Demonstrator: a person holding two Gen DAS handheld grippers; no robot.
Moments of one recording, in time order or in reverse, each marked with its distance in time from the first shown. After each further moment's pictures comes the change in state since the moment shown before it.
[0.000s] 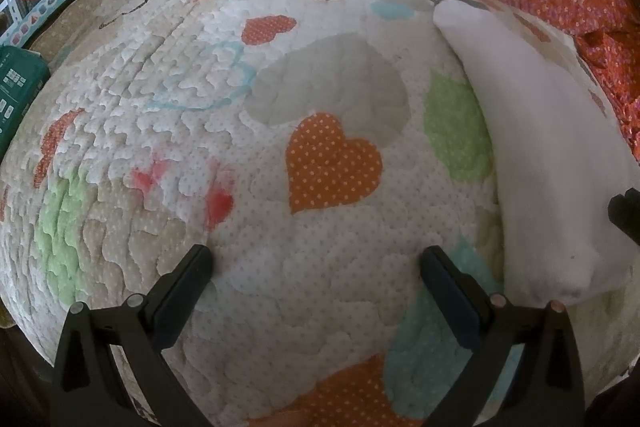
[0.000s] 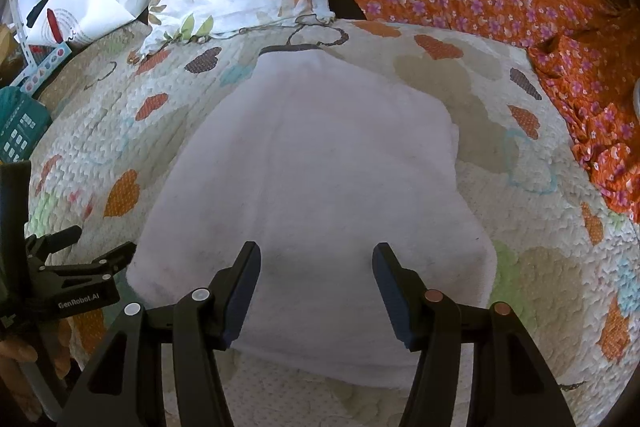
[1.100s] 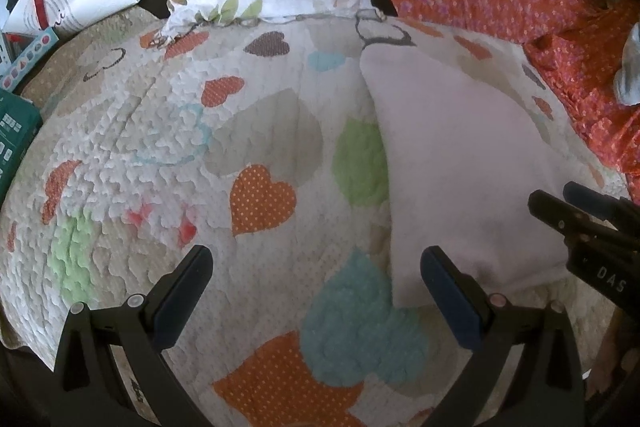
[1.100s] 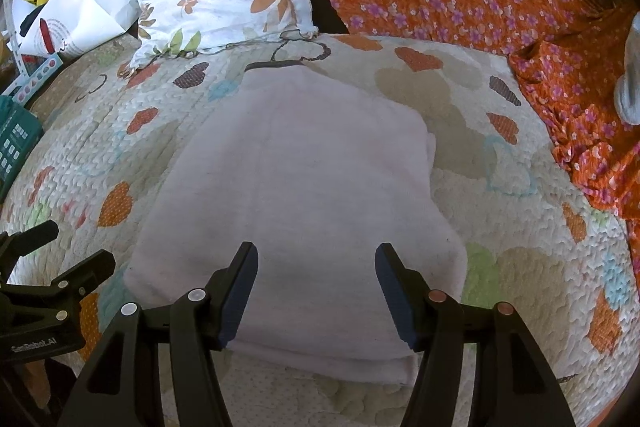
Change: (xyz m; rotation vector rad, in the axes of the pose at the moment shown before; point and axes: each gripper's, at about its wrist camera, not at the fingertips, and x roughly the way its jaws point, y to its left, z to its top) left arm -0.055 -0.037 -0.001 0.075 -0.112 -0.088; right arm -0.012 -0.006 -0.001 0.028 -0.044 -0.052
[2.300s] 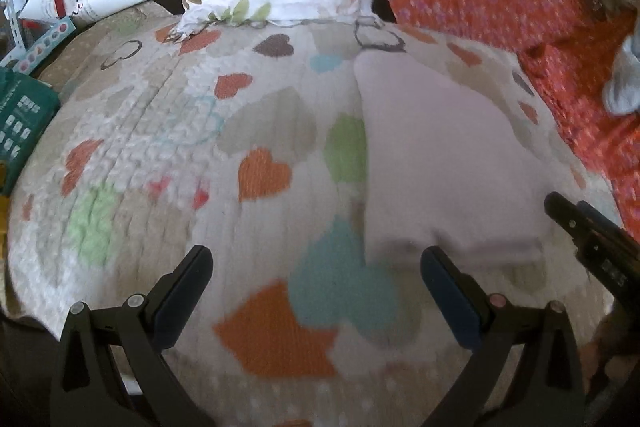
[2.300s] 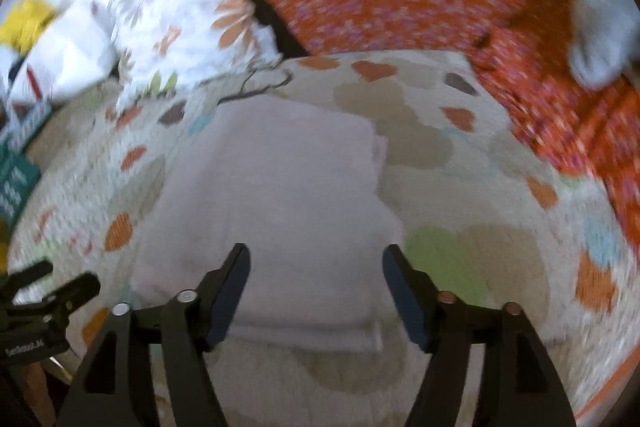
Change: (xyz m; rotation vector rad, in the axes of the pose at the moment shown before) left arm -0.055 -0.011 -0.023 -0.025 0.016 0.005; right arm -0.053 -0.033 -0.034 0.191 -0.099 -0.037
